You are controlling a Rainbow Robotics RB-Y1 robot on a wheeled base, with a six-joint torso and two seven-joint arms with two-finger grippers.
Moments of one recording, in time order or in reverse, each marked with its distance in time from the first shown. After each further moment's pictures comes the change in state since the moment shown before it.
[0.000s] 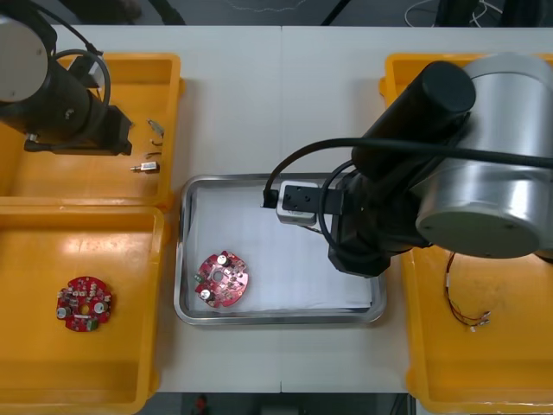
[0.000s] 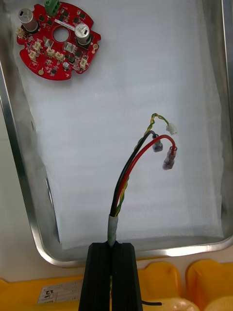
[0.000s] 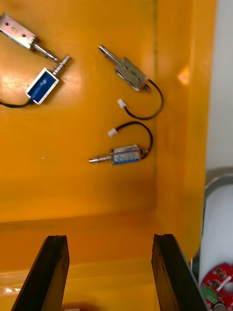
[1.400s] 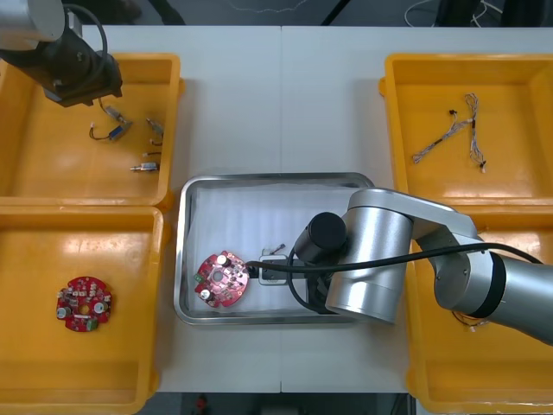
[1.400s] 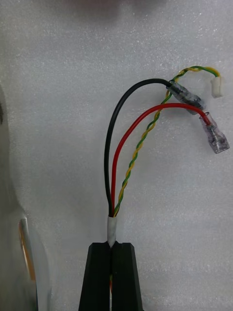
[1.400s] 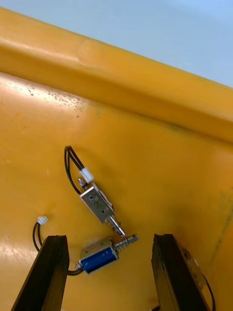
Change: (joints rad) right arm 0.027 0.024 0.431 0.279 0.317 -0.325 0.074; left arm -0.388 -0.060 -0.083 0.892 -0.100 -0.505 0.000
